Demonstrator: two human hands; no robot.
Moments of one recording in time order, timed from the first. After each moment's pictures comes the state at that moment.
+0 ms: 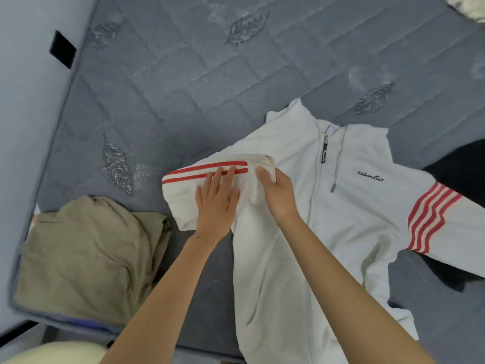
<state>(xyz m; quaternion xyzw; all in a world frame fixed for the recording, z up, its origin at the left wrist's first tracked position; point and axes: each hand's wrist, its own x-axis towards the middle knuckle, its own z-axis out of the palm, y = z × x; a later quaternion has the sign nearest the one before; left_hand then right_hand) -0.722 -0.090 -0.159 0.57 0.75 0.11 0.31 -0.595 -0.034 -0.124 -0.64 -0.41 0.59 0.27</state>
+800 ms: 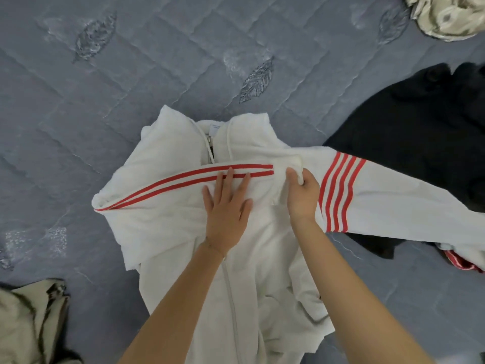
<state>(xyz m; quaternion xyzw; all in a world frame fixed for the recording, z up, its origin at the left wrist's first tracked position) -0.481 -0.031 -0.216 0.76 0.61 0.03 0.23 -0.328 -0.006 -0.182 -0.80 -0.24 0.40 0.39</state>
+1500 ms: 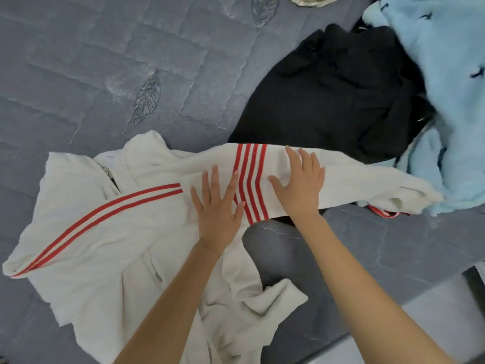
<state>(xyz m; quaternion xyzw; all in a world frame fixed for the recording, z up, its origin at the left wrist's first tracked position) -0.316 -0.038 -0.213 0.84 0.53 -0.03 0.12 -0.141 -0.061 -0.169 -0.87 -0.42 0.22 0.11</state>
